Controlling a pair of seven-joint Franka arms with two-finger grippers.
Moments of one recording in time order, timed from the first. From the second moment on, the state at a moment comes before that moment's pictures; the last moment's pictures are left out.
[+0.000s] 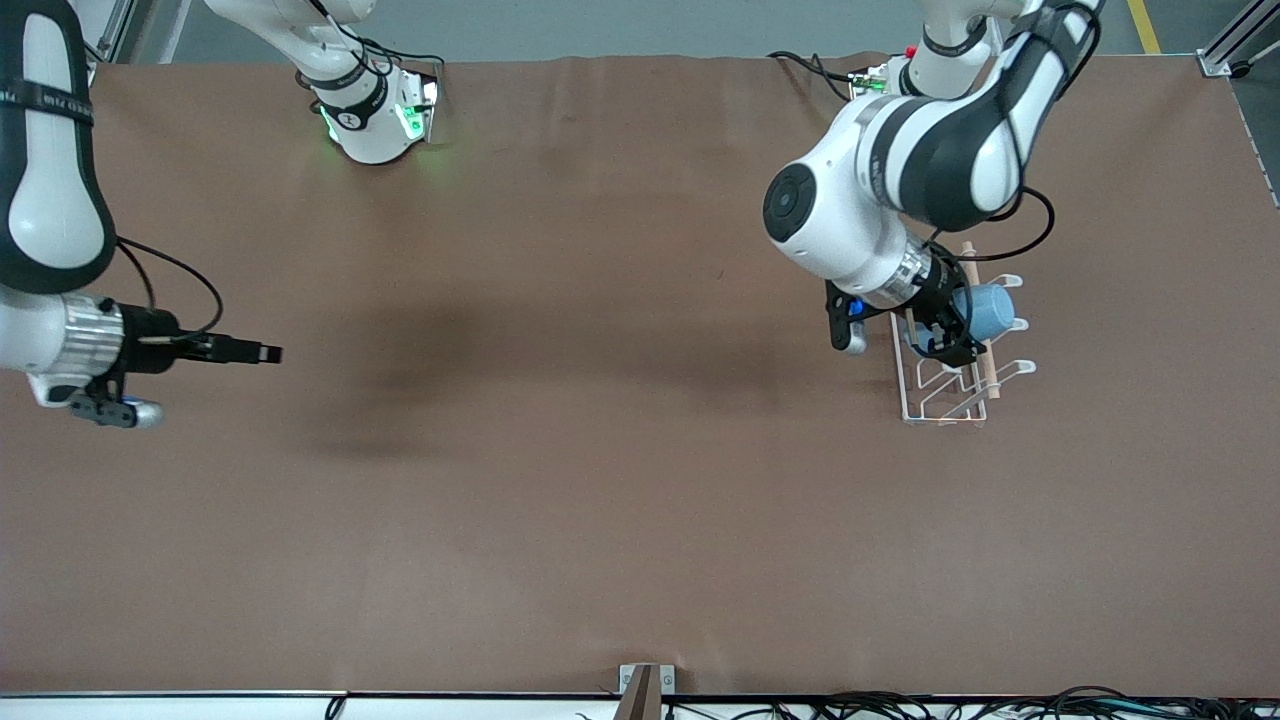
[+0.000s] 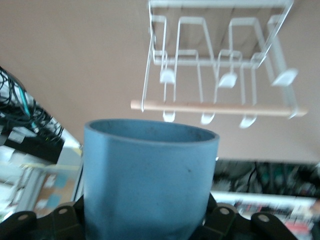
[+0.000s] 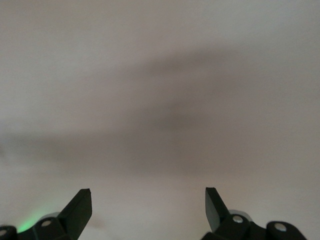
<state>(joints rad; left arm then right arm) -0.21 0.30 -0.42 -1.78 0.92 1.47 0.78 -0.04 0.24 -0.09 -1.69 0.27 1.68 -0.04</state>
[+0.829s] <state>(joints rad) -0.21 0.58 -0.41 -1.89 1.34 1.36 0.67 -0.03 0.02 -0.07 -1.49 -0.01 1.51 0.06</state>
